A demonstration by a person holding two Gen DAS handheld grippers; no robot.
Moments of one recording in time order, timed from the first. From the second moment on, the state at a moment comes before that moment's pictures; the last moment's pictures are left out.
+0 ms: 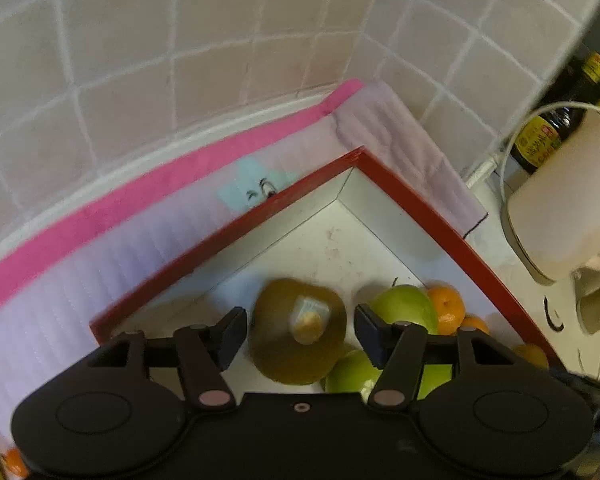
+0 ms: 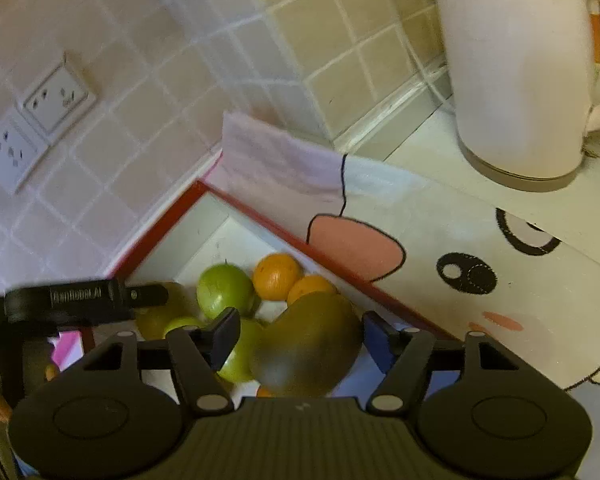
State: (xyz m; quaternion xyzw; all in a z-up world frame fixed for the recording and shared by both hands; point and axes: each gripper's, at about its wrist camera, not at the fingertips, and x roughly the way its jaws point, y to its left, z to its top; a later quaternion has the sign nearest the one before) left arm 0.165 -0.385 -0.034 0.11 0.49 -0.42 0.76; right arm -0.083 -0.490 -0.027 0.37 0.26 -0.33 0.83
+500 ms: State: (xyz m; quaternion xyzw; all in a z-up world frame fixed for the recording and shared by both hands) left arm 0.166 -0.365 0.001 0.11 0.45 -0.40 0.79; right arm -0.078 -0.473 0.000 0.35 0.24 -0.32 0.85
